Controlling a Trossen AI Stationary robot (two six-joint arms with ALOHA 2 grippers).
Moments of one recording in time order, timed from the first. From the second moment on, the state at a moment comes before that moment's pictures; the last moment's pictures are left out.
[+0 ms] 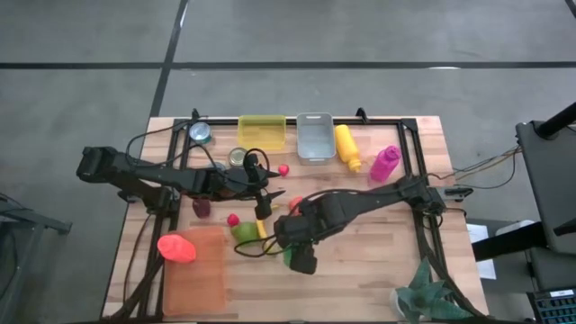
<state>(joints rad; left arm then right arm) -0.10 1.34 0.85 0.02 -0.37 -0.08 0.33 2.16 2.31 -1.38 -0.02 0.53</state>
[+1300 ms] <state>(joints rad) -0.10 1.34 0.85 0.00 -0.37 -0.08 0.38 2.16 2.20 -1.24 -0.03 0.45</state>
